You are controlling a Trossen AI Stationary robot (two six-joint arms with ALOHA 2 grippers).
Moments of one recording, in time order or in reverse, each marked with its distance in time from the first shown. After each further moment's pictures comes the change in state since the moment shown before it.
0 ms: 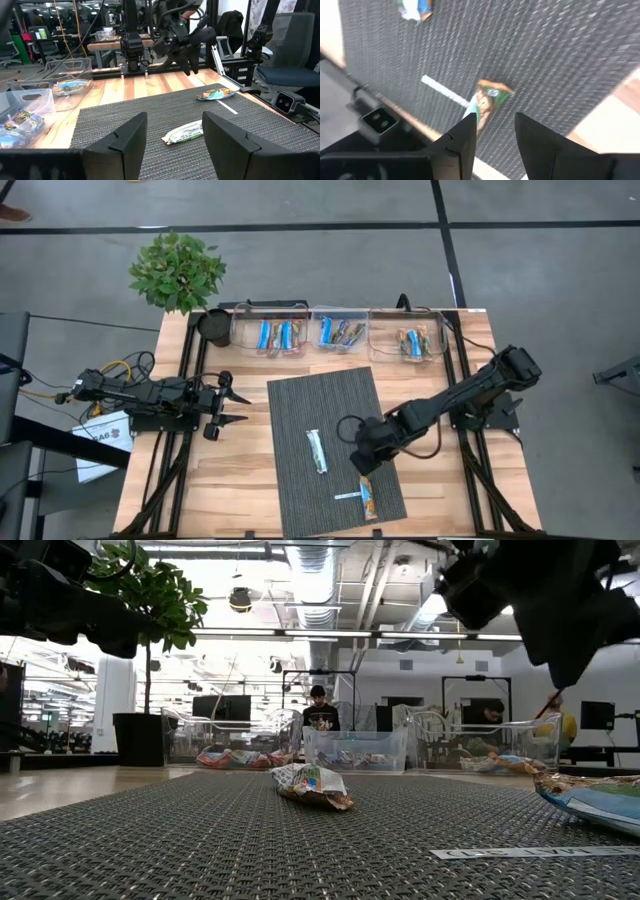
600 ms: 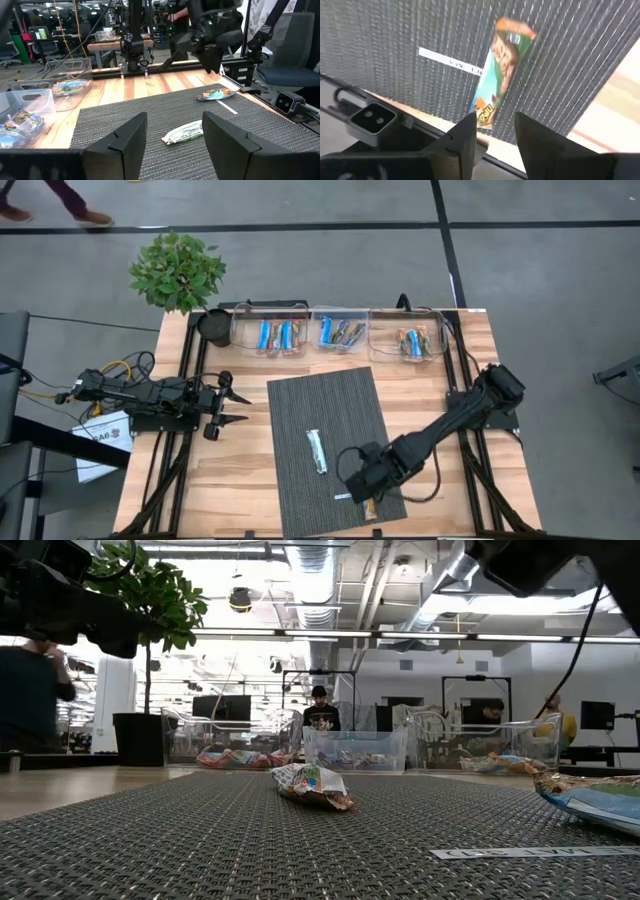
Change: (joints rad) left arm 0.000 0.000 0.000 0.000 0.000 0.000; right arm 0.182 0.204 0.280 -0.182 0.095 0.305
